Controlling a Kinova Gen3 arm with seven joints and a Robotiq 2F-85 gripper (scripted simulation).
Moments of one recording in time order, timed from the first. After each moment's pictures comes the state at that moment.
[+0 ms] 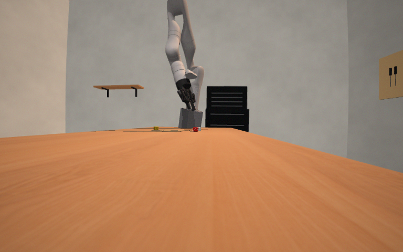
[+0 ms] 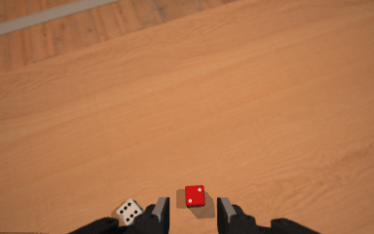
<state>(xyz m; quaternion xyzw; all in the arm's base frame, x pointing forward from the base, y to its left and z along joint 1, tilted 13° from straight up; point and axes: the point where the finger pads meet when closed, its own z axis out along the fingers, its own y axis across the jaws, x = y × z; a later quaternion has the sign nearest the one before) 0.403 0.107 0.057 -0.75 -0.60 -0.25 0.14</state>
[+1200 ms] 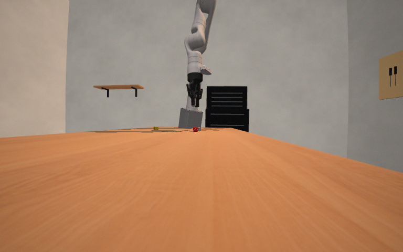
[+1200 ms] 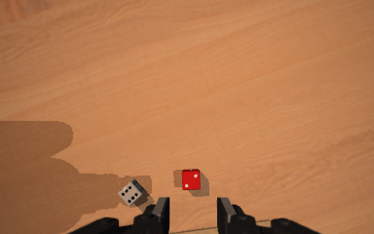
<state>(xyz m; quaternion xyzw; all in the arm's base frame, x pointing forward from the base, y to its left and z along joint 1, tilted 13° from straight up) 0.409 0.128 0.080 -0.77 -0.62 -0.12 0.03</state>
